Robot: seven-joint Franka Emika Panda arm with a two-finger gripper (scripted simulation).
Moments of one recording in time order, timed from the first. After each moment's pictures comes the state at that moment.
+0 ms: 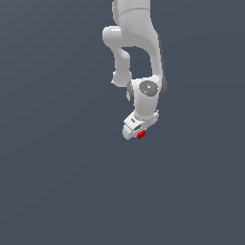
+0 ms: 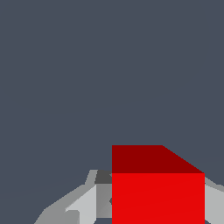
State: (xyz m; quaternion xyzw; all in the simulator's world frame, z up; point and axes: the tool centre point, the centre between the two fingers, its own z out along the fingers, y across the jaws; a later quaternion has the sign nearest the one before) arm -0.066 0.093 0.056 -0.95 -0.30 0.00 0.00
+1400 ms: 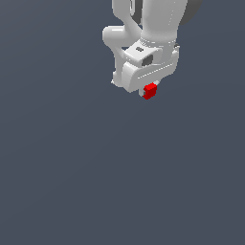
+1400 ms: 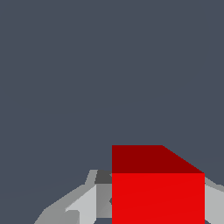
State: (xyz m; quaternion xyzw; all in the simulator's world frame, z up) arm -0.057 0.089 0.337 -0.95 -0.30 0.00 0.00
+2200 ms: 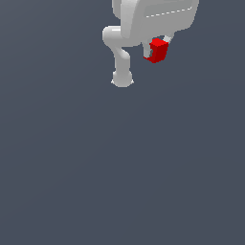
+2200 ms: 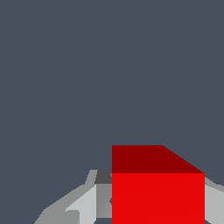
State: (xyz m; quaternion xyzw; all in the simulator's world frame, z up) arm -0.047 0.087 0.468 -0.95 -0.30 0.00 0.00
